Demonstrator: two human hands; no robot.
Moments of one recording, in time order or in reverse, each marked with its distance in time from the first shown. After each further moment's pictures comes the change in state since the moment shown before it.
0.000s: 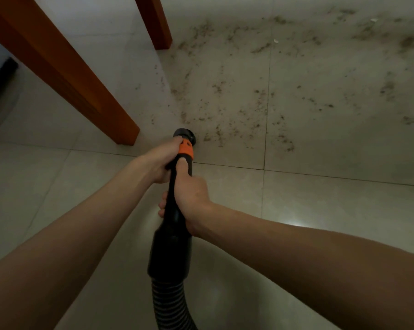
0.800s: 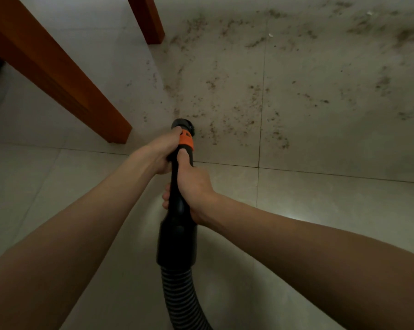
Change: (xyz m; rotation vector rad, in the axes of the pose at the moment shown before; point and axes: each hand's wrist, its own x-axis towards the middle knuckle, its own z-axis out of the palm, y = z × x) left_hand 0.010 0.012 0.017 0.007 0.001 0.014; right_hand 0.011 -0.013 -0.017 -0.035 0.012 -0.048
